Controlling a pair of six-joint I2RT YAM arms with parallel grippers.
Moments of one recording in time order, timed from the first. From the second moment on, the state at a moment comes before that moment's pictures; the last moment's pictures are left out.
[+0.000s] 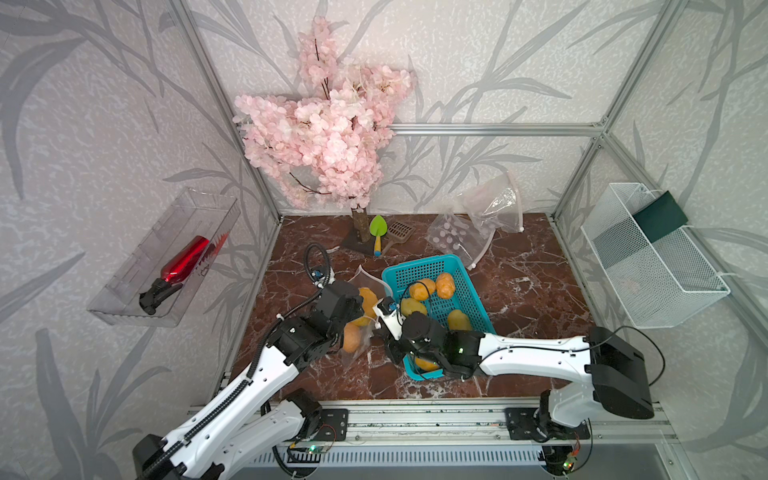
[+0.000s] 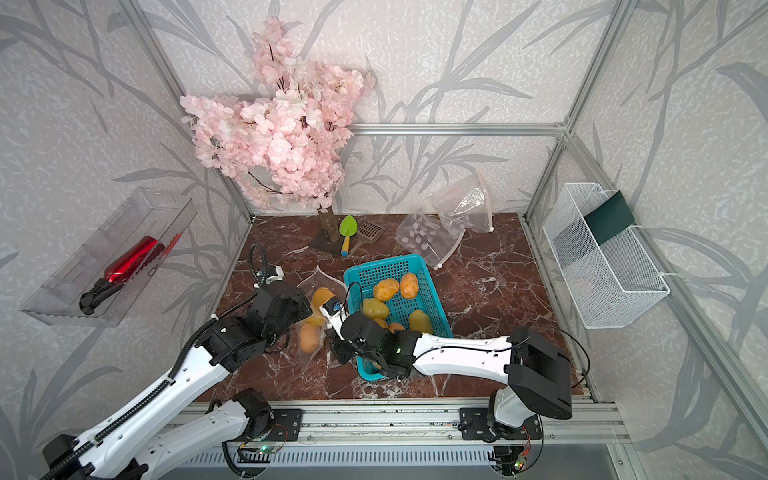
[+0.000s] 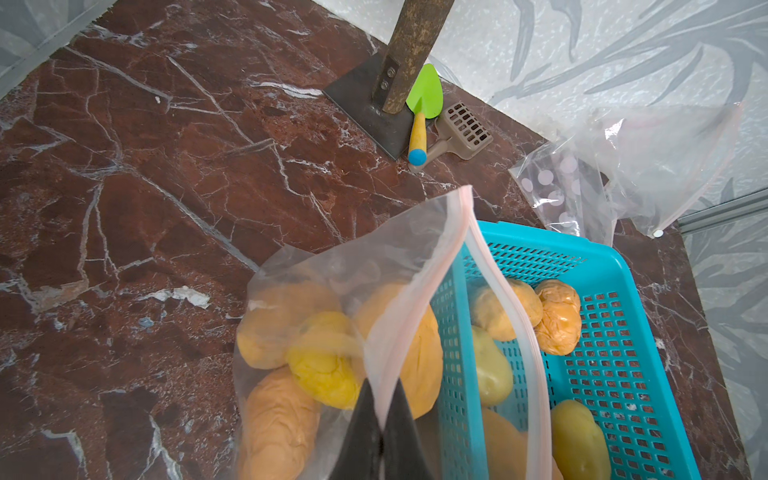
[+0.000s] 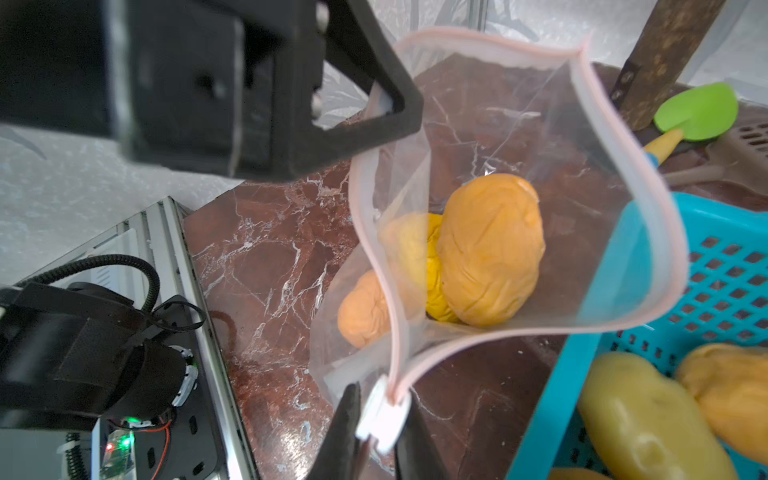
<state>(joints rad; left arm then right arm) -0.63 0.86 0.84 -0.70 -0.43 -0.87 1.24 1.52 0.96 0.10 0.19 0.29</state>
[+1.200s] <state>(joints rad) -0.63 0.73 0.72 -0.59 -0.37 -0.99 1.24 1.41 1.04 -0.04 0.21 0.11</state>
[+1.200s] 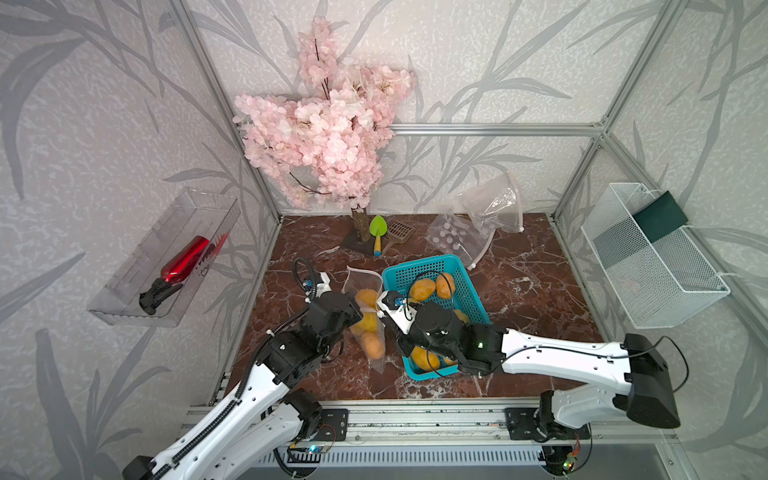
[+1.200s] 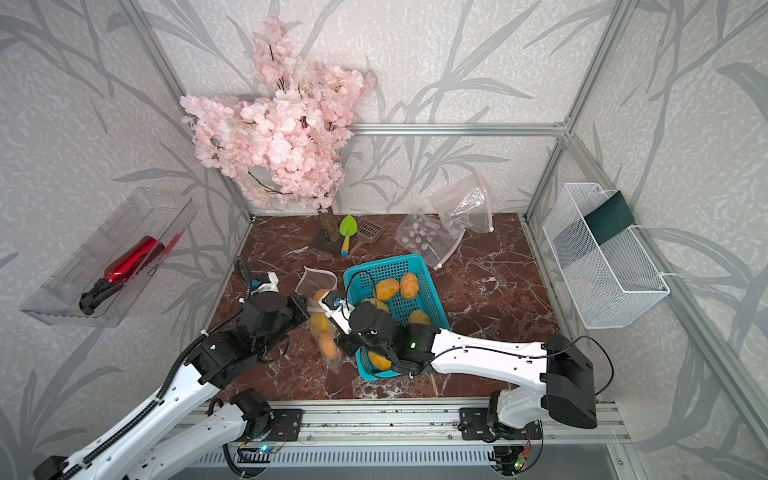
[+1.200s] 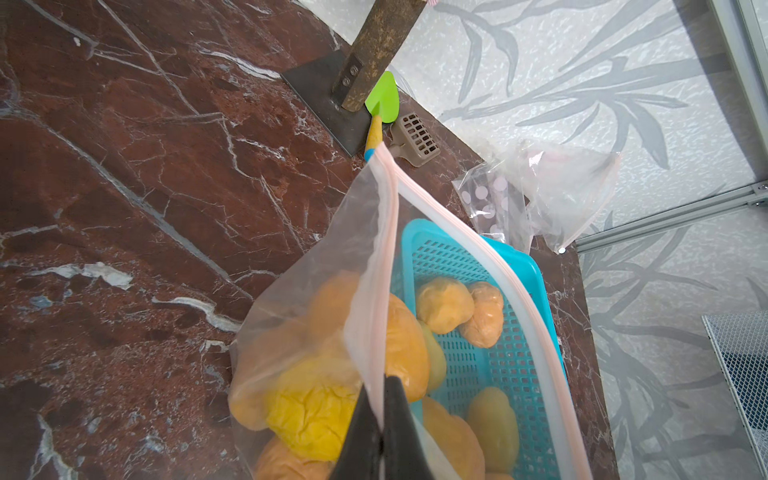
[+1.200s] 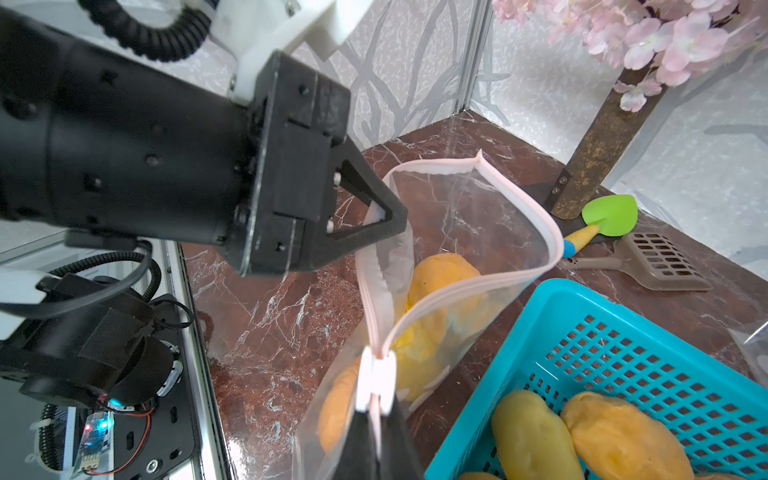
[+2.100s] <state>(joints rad) -0.59 0.72 0.64 -0.59 -0.39 -1.08 1.24 1.50 0.78 0.34 0.19 0.20</state>
